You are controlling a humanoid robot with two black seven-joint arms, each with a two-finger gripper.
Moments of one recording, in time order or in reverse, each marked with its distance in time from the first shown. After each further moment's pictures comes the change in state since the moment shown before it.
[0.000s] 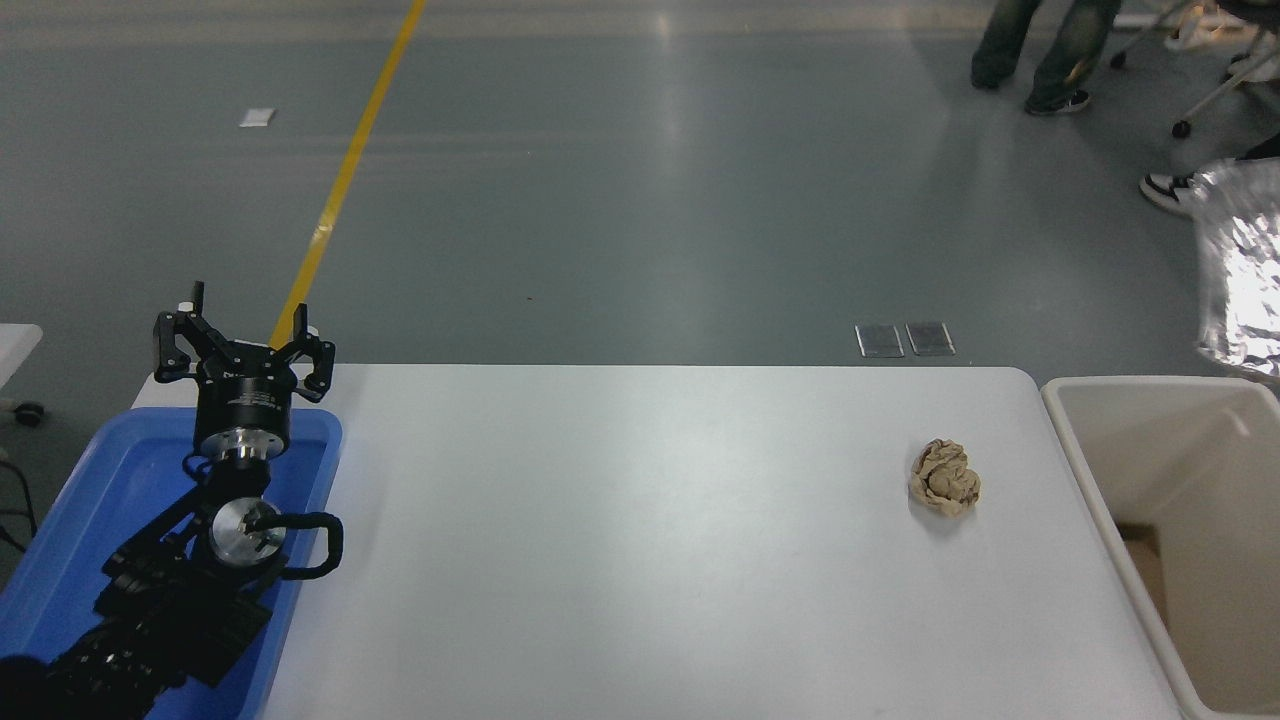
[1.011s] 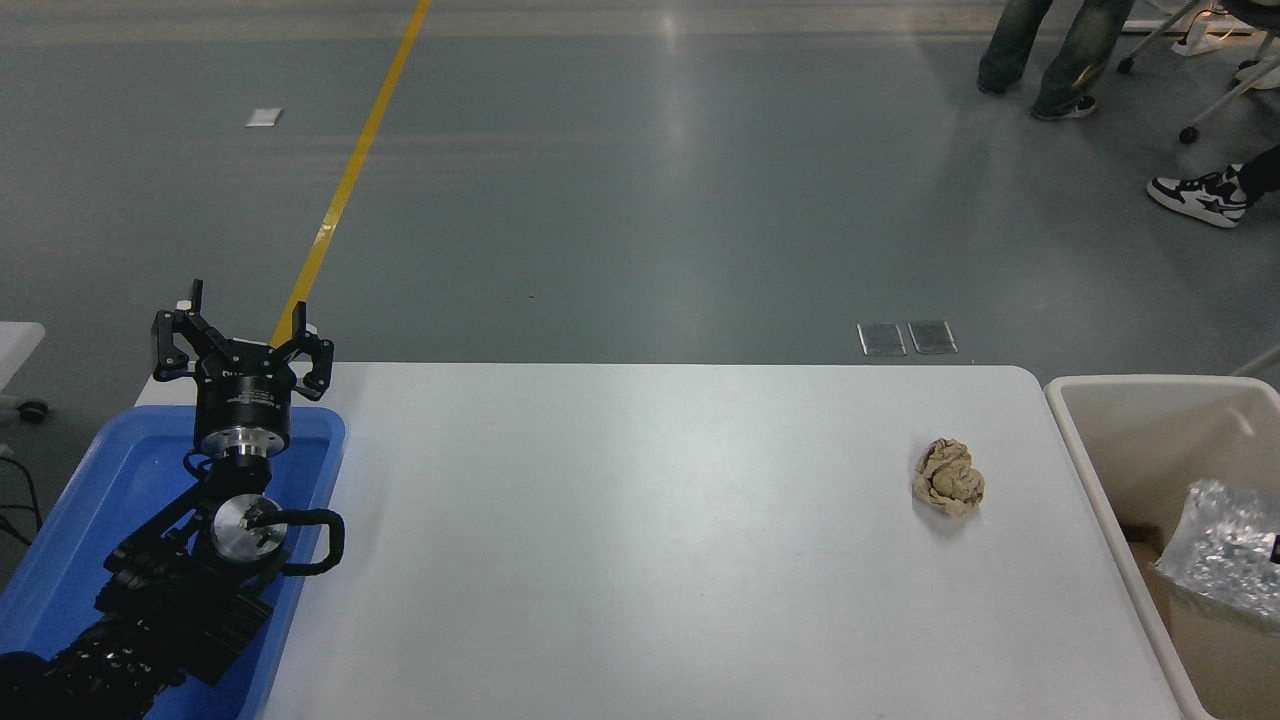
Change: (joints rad) left arm -0.001 0.000 0.000 0.000 0.000 0.000 0.000; right arm -1.009 0.392 0.376 -0.591 0.411 -0.232 -0.017
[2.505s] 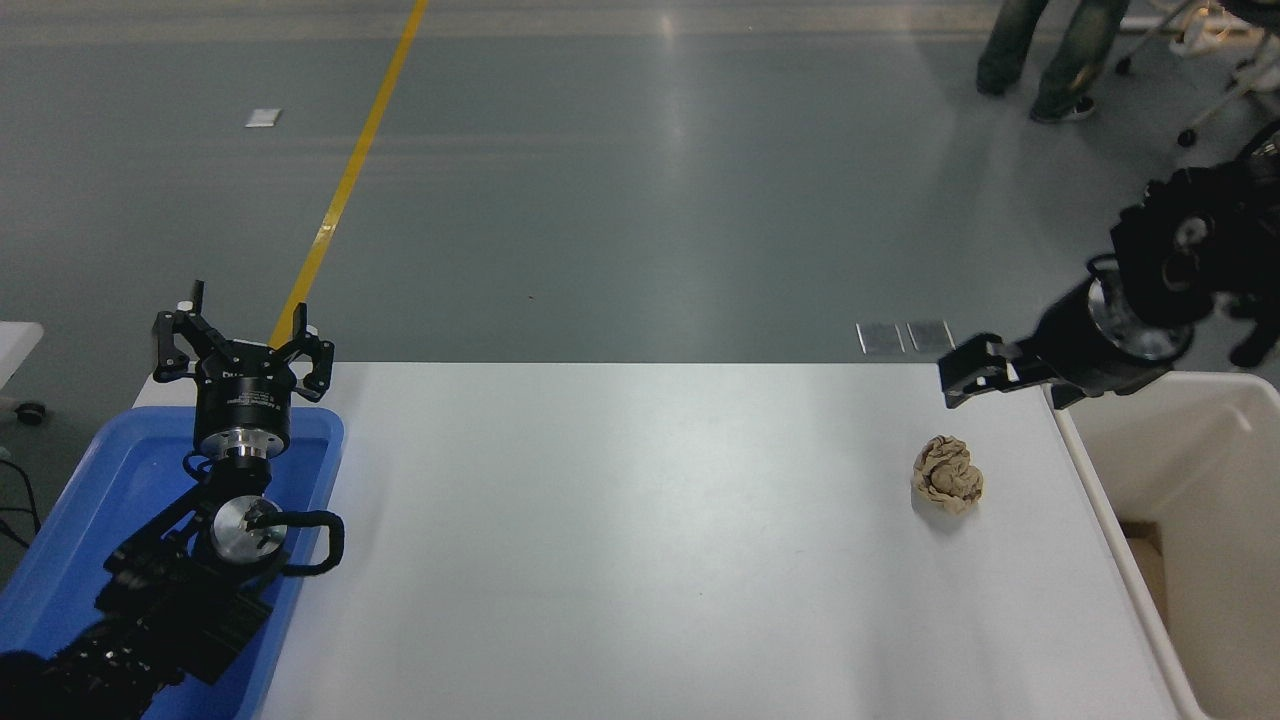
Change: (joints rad) left arm 0.001 0.000 0.000 0.000 0.001 0.000 0.000; right arm 1.447 0.220 -0.346 1.173 0.288 0.509 0.002
